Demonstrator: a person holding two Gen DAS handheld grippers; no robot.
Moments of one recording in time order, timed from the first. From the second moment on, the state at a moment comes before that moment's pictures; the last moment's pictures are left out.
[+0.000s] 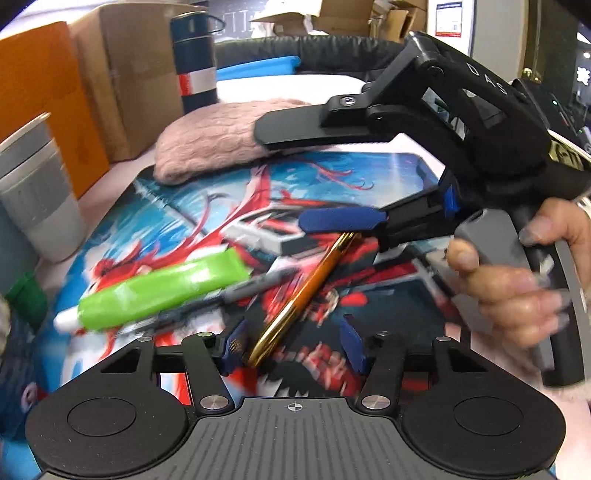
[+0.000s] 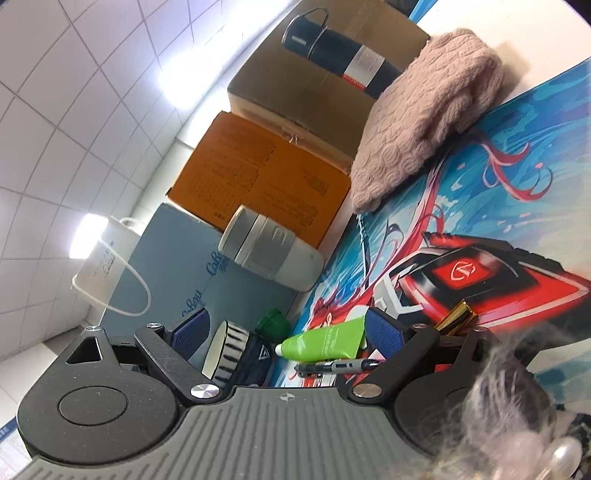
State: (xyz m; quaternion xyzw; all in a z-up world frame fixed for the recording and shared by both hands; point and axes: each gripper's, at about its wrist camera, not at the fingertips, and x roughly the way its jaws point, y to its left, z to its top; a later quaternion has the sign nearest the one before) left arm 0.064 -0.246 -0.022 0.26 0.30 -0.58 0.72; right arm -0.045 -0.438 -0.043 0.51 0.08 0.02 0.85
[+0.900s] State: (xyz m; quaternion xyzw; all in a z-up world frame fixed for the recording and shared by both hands) left arm 0.029 -0.146 0.006 0.13 0.25 -0.53 0.80; right arm -0.021 -0.394 -0.024 0.49 0.22 0.04 0.84
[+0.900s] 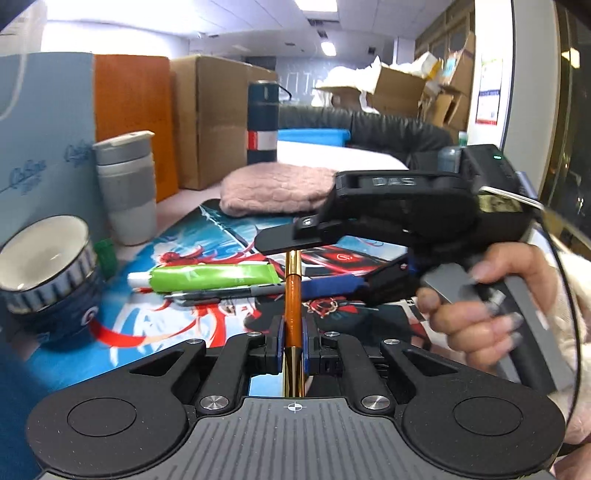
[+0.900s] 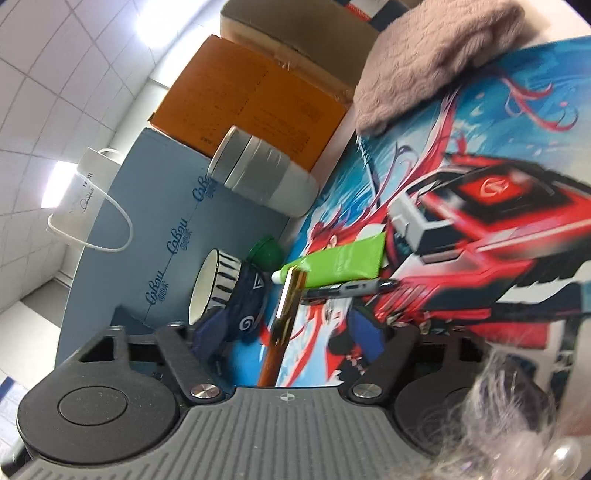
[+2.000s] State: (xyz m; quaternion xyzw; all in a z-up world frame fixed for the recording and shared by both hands) left arm 0.034 0.077 0.063 -0.10 0.14 -0.33 0.93; right arm 0.056 -0.158 0.130 0.27 0.12 0.15 0.95
